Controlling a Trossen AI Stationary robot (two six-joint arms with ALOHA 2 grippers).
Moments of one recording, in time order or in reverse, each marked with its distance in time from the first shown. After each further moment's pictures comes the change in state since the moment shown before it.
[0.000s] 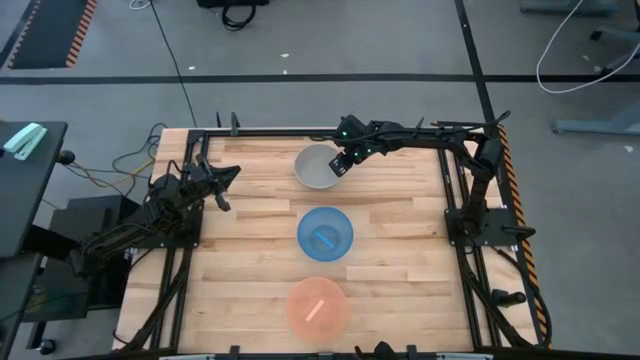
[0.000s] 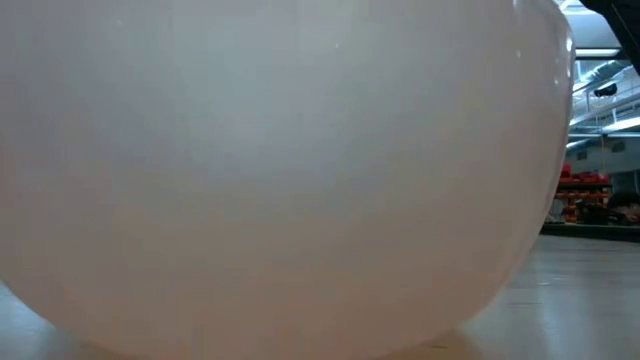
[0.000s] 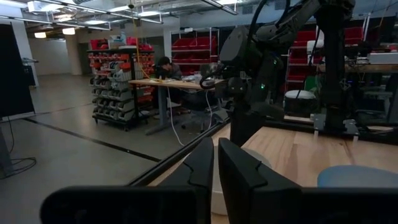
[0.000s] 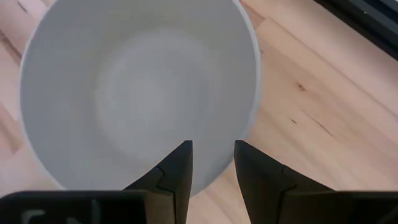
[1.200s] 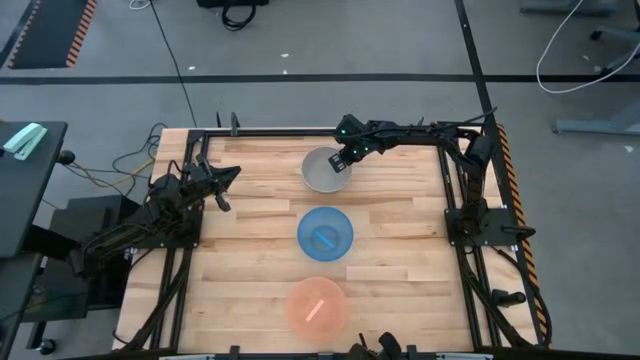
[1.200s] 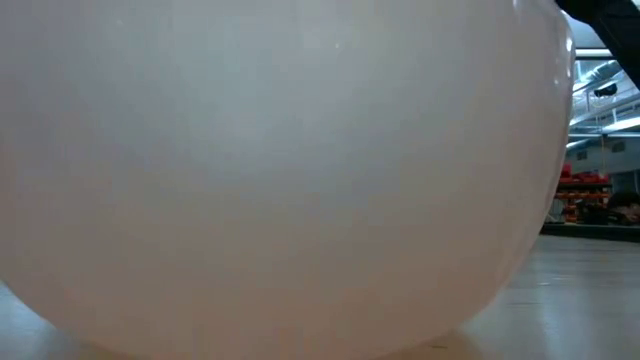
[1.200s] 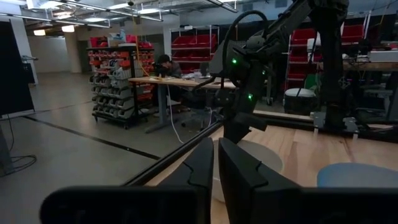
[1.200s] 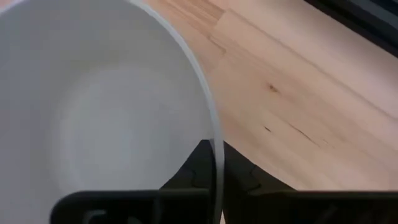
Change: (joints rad) left arm 0.000 0.000 0.000 -0.010 0.000 -0.001; right arm -0.052 0.082 0.002 0.041 0.039 0.035
